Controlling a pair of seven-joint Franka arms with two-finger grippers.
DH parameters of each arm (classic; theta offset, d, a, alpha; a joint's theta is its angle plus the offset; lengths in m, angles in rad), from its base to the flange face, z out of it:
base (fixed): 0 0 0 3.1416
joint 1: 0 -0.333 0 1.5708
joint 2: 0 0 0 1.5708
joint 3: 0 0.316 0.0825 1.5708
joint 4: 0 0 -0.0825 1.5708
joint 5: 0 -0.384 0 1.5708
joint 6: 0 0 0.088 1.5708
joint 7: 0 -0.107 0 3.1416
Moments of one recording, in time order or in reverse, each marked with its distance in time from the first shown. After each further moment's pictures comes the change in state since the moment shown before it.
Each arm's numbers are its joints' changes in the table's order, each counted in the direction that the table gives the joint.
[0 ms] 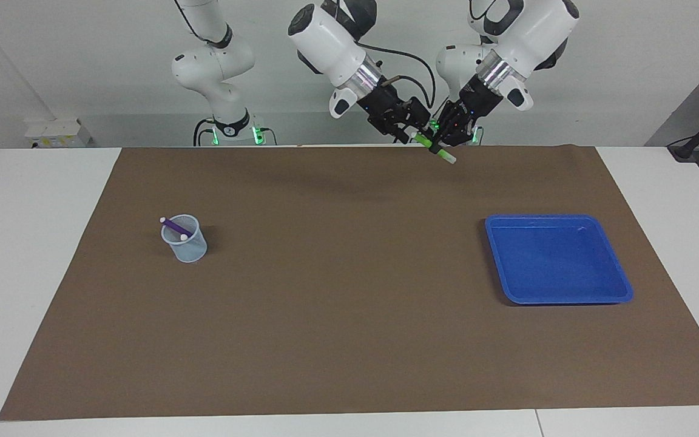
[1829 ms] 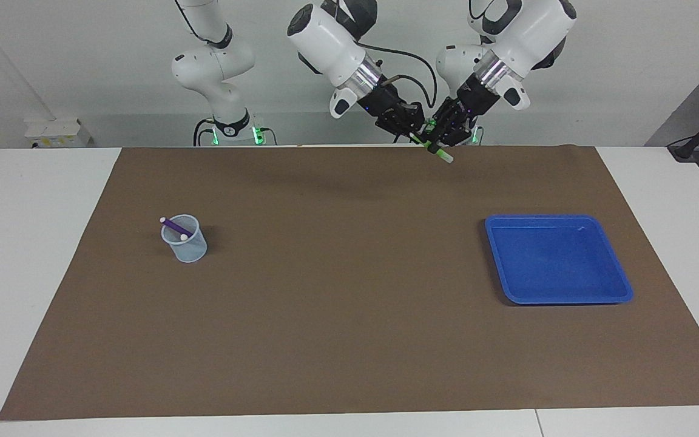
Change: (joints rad) left arm 0.004 -0.014 -0.002 -0.010 0.005 0.023 -0.028; right arm 0.018 0.006 -0.002 0.009 -0.021 0.048 0.110
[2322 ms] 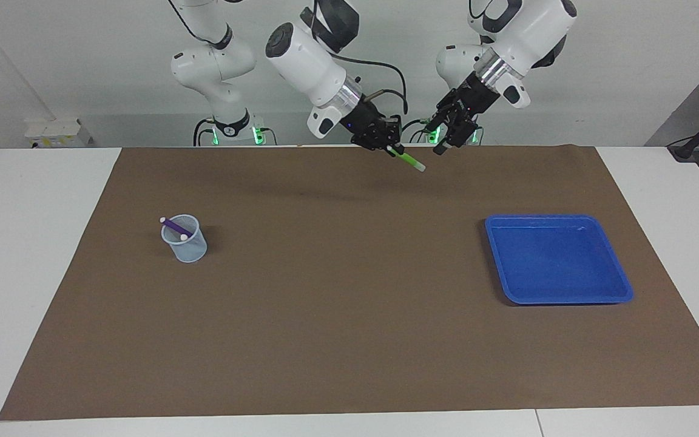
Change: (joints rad) left arm -0.004 -0.004 0.009 0.000 0.000 0.033 -0.110; right arm 0.213 -0.036 -0.010 0.018 0.148 0.411 0.463
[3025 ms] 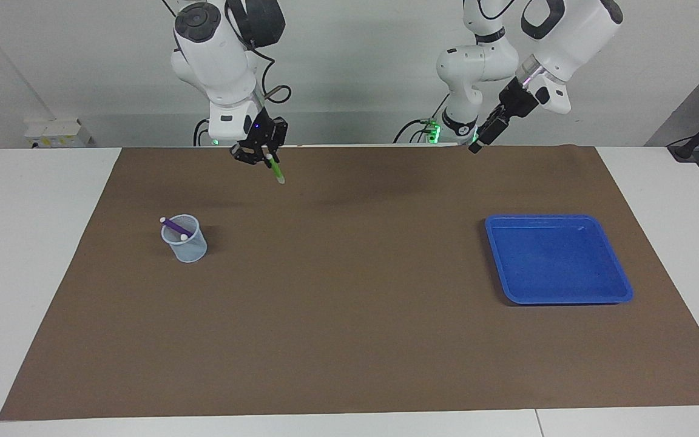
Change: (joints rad) left arm -0.197 -0.013 0.012 0.017 -0.190 0.193 -0.534; right arm 0.242 -0.080 -0.006 0.062 0.509 0.424 0.766
